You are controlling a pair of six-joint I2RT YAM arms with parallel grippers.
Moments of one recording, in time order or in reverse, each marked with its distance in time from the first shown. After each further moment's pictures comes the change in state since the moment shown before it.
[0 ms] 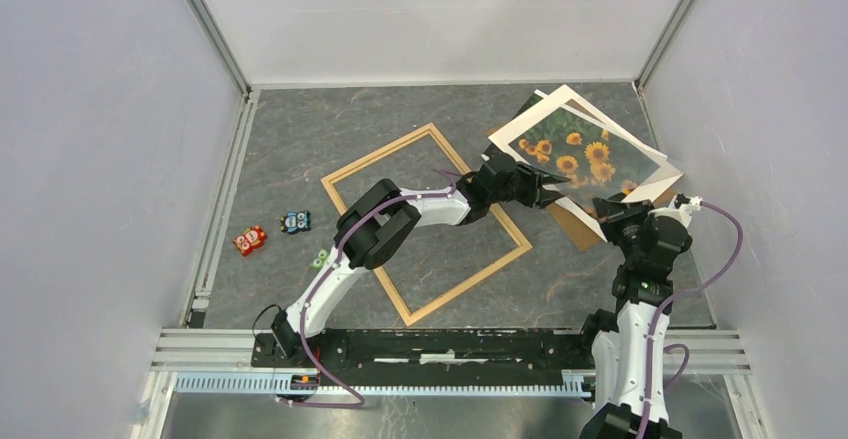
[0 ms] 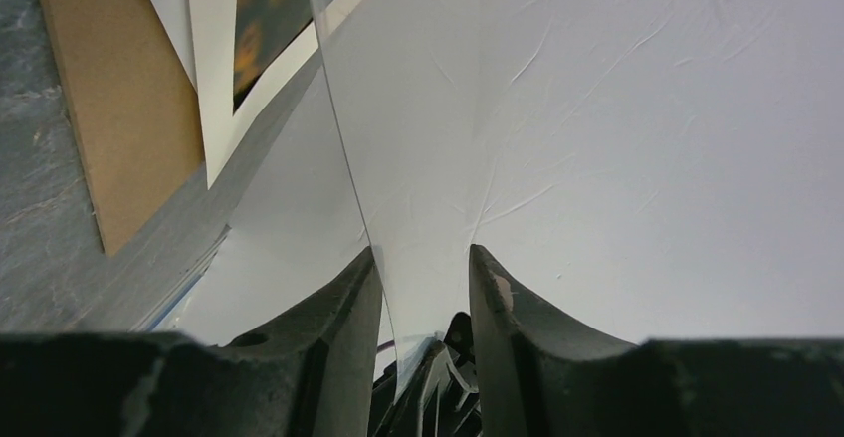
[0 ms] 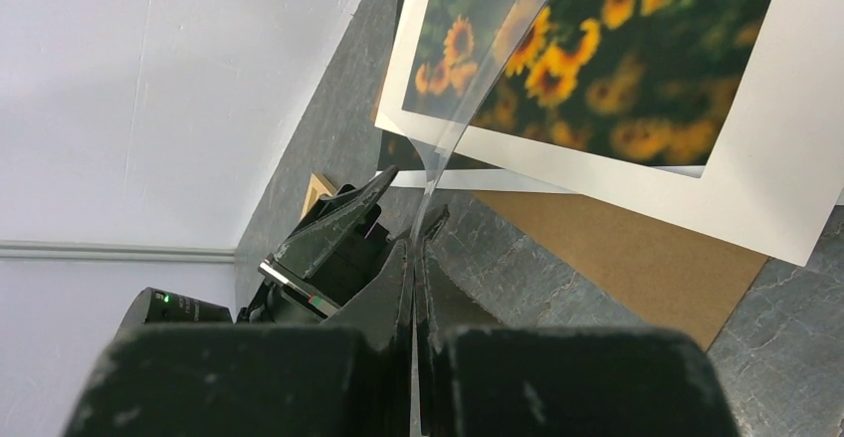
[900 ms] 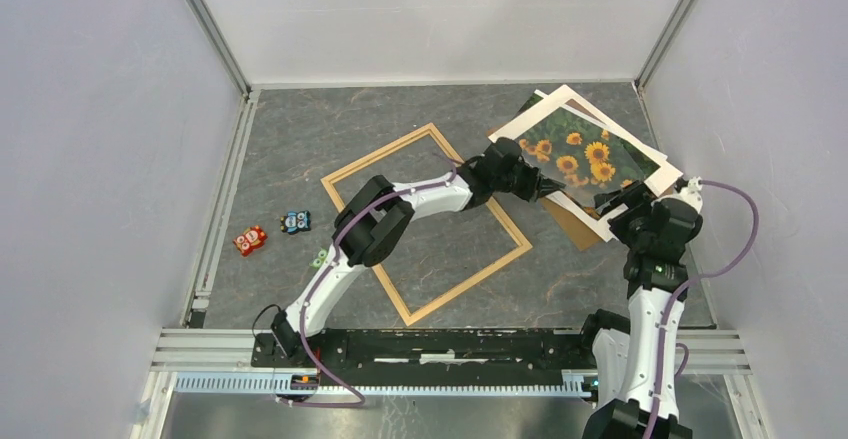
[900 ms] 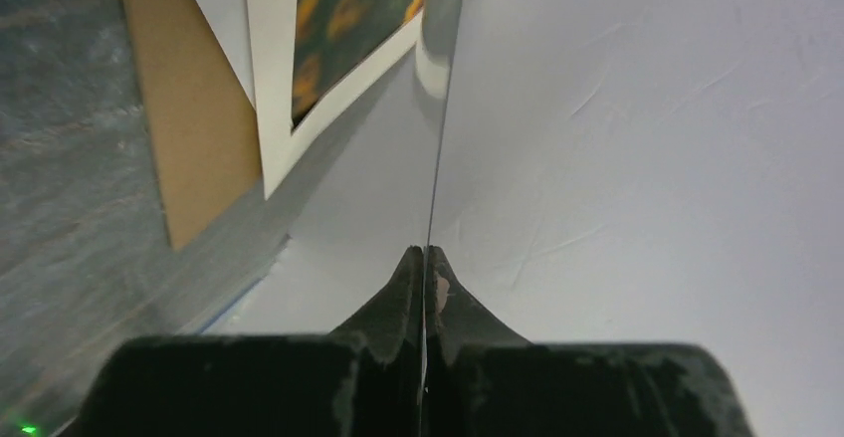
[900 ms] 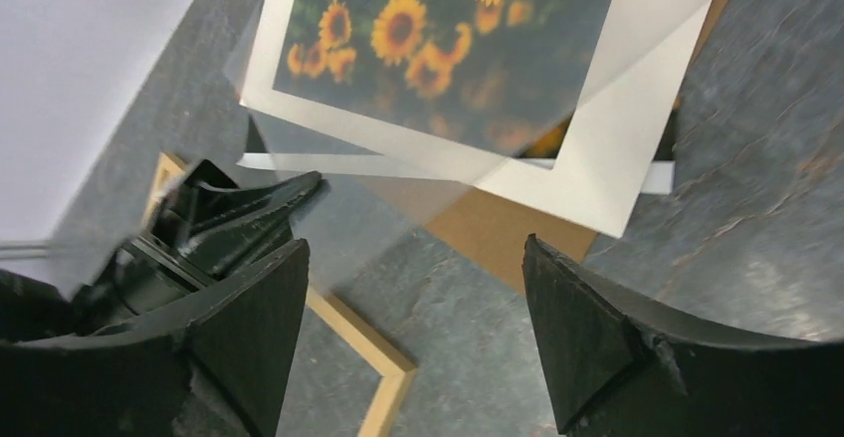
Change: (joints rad) left arm 0.015 -0.003 0.106 -0.235 0.018 0.066; right arm 0.000 0.063 0.172 -0.312 0.114 -0.261
